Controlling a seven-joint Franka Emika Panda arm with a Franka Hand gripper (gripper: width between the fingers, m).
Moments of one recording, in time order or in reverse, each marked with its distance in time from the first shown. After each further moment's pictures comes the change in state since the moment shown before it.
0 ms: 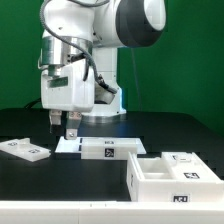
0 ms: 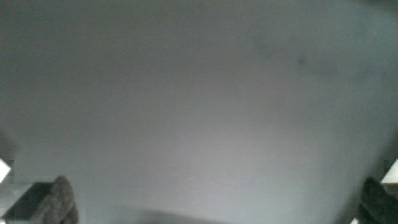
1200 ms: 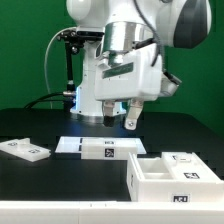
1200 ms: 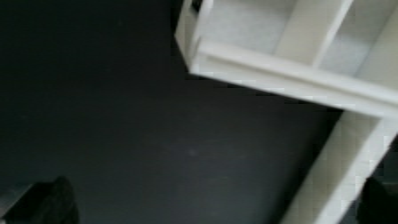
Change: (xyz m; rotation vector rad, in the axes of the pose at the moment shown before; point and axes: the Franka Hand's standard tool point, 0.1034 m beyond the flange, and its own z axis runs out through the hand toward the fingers) arm -0.097 -0.067 -0.022 -0.001 0.044 0.141
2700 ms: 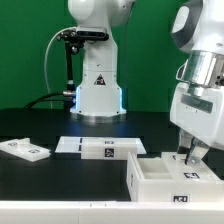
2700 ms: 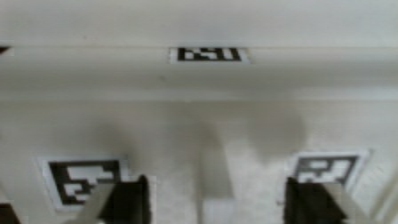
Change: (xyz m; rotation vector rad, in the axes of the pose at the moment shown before) arm -0.079 -0.081 0.030 -0.135 0.115 0.157
